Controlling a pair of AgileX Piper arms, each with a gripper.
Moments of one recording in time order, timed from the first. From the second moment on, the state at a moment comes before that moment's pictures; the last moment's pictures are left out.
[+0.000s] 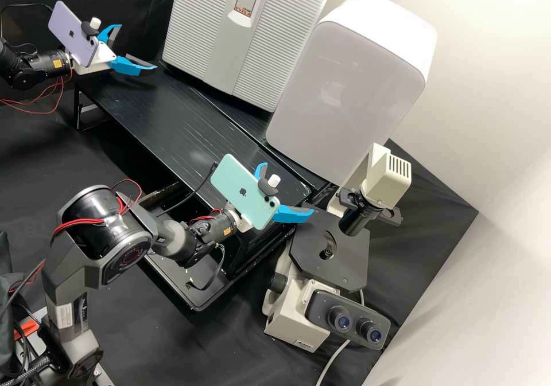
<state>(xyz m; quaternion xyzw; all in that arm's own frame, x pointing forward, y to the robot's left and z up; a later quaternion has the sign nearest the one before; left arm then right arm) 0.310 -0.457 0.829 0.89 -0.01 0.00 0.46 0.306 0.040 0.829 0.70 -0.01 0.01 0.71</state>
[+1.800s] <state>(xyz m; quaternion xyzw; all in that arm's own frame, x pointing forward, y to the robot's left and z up) 0.396 -0.589 0.922 0.86 -0.18 -0.14 0.45 0.306 0.039 0.829 0.70 -0.01 0.01 0.71</state>
